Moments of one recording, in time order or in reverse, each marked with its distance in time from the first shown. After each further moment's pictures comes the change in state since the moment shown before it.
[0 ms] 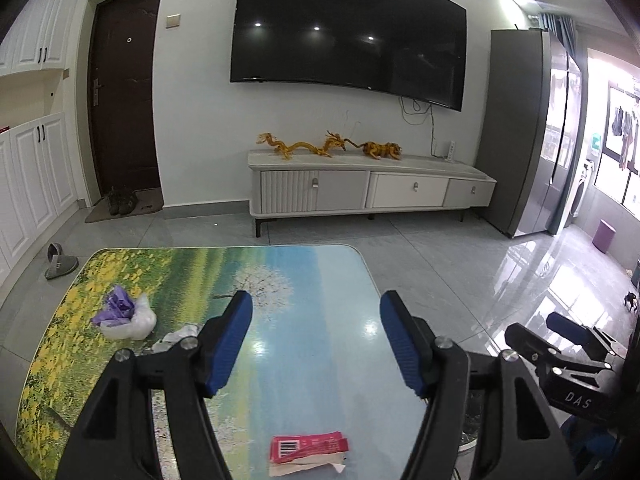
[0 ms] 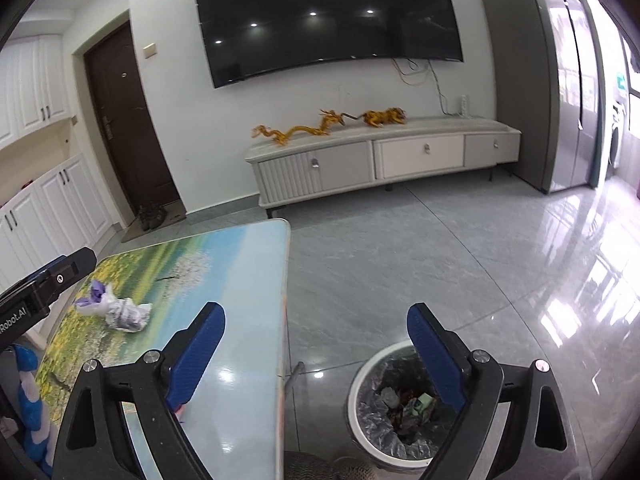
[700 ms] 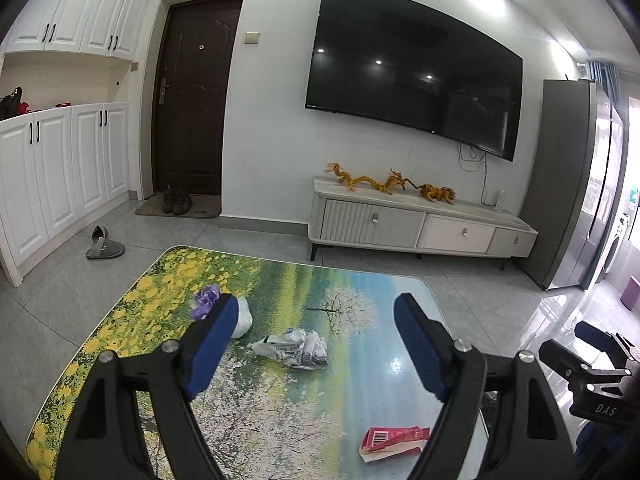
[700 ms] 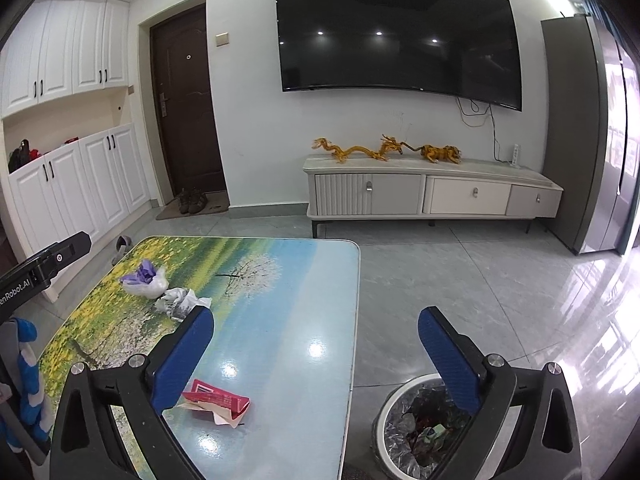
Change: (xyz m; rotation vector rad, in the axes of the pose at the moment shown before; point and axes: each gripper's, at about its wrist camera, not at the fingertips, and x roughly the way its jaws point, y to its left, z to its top) left arm -0.063 0.093 -0.014 -0.142 -0.122 0.147; right arm -0.019 0.077 0.002 -0.195 -0.049 0.099
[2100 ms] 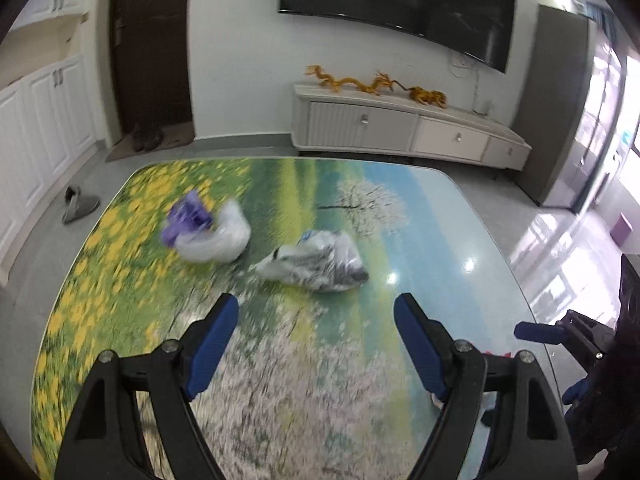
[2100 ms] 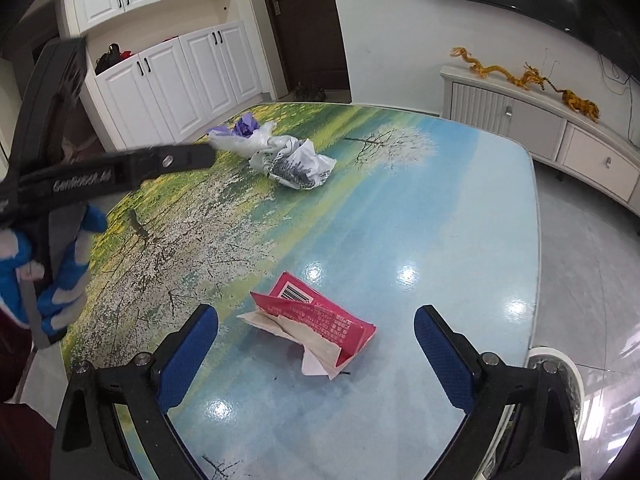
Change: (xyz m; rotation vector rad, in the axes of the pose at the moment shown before) left arm 0.104 0.033 -0.051 0.132 0.346 -0.086; right arm 0.104 0.070 -0.080 -0.206 0.350 0.418
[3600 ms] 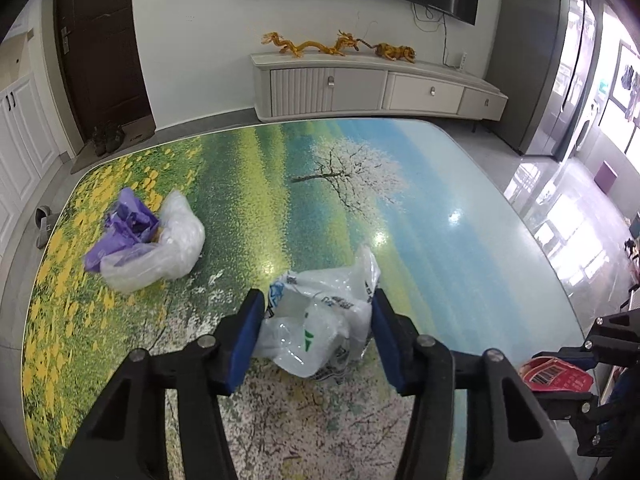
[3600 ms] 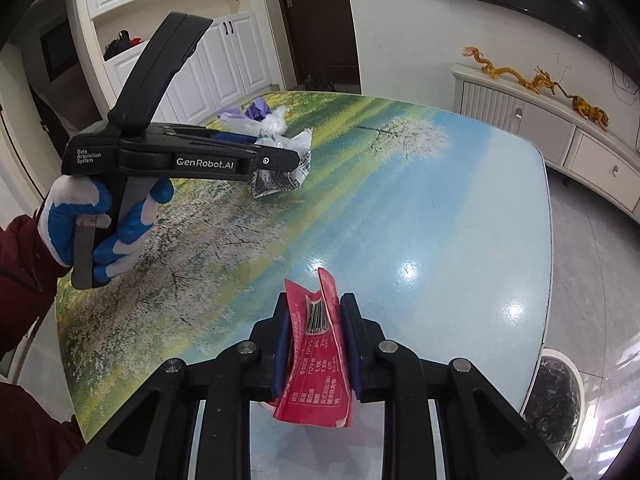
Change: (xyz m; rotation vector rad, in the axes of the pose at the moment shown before) left arm 0.059 0.004 0.003 0.102 0.114 -0.074; right arm 0.003 0.009 -0.007 -0.041 0.012 0.008
